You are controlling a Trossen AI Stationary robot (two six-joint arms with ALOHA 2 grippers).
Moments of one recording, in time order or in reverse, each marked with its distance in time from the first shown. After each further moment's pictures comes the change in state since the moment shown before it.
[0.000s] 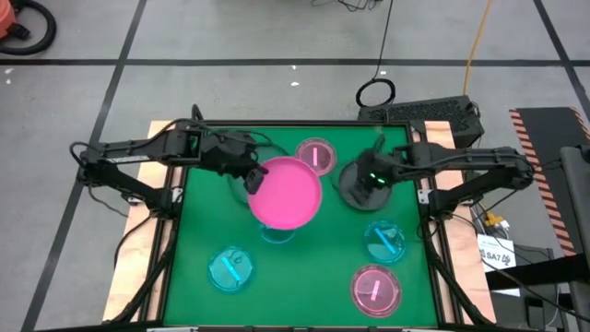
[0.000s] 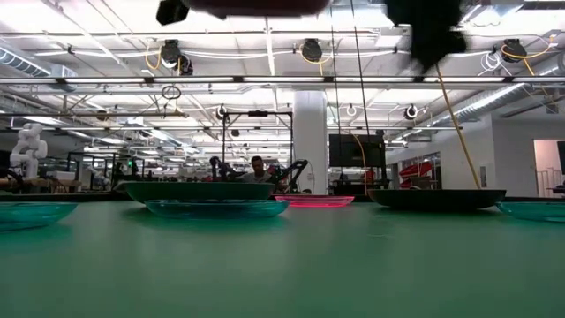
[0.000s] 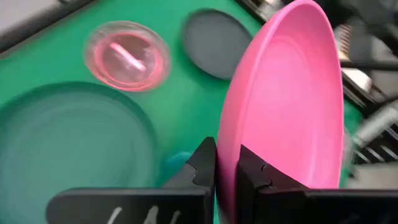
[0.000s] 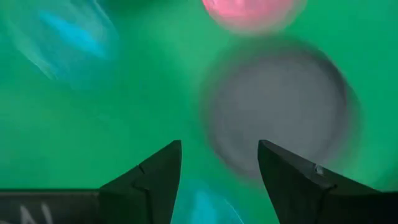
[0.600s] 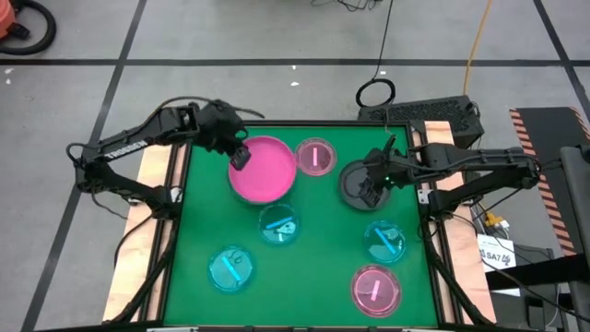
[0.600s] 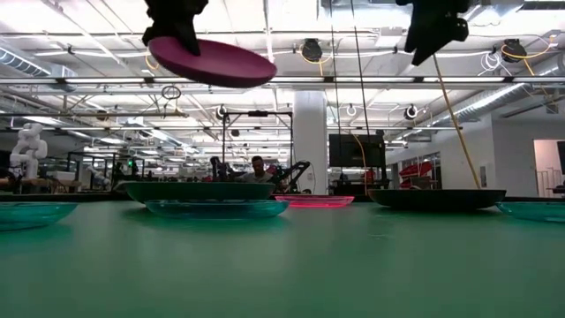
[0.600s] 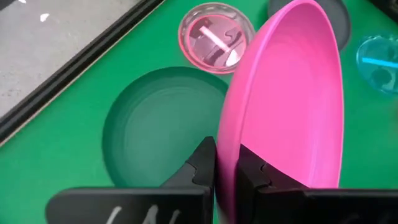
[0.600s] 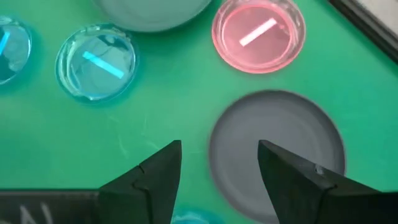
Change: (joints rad) left arm 0.334 -0.029 -0.003 -0.214 0.088 0.310; right arm 0.050 -0.070 0.002 0.111 0.088 -0.097
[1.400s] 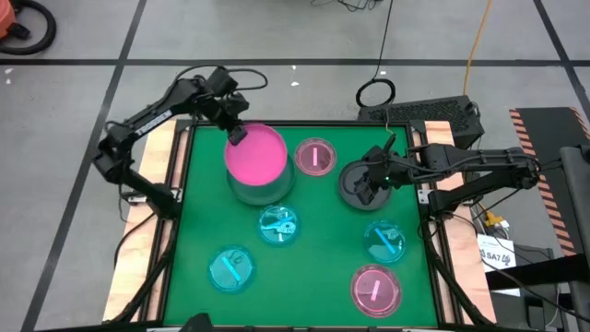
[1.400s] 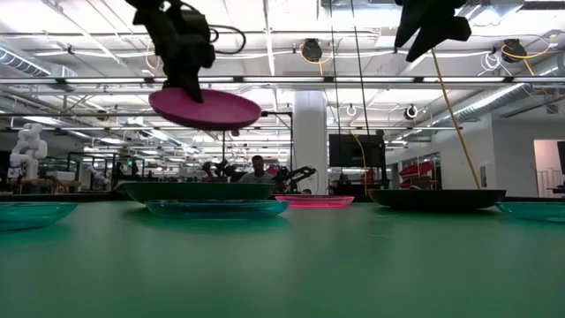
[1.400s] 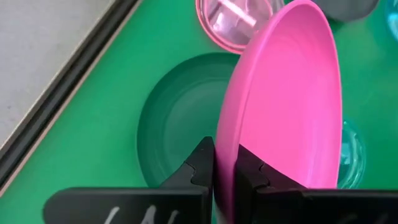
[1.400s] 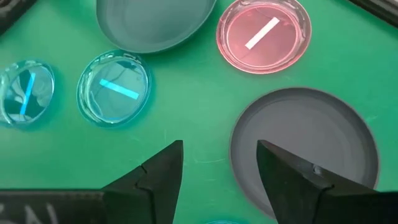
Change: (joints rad) left arm 0.413 0.223 -0.002 0.003 0.368 0.503; right arm 0.002 0.000 0.002 0.045 -0.002 0.163
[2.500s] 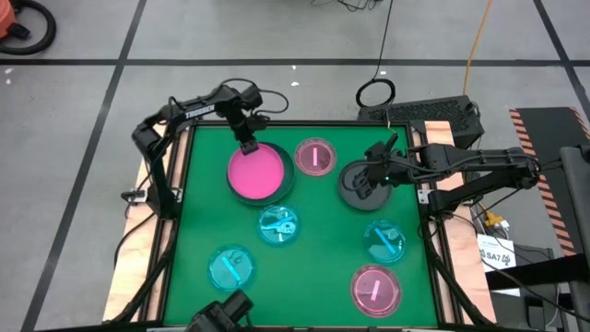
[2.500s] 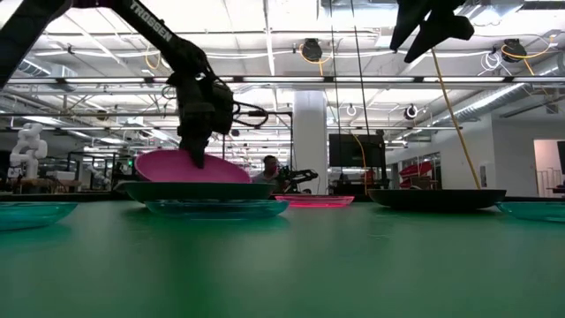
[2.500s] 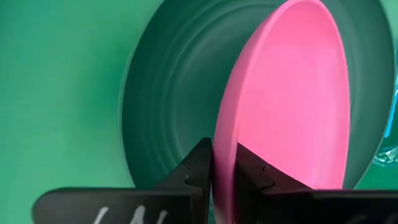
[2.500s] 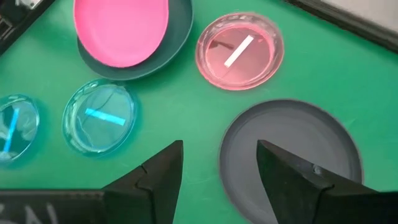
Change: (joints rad) left arm 0.008 0.390 0.000 -0.001 0.012 0.239; right arm -0.001 0.000 0.001 -0.001 0.107 0.077
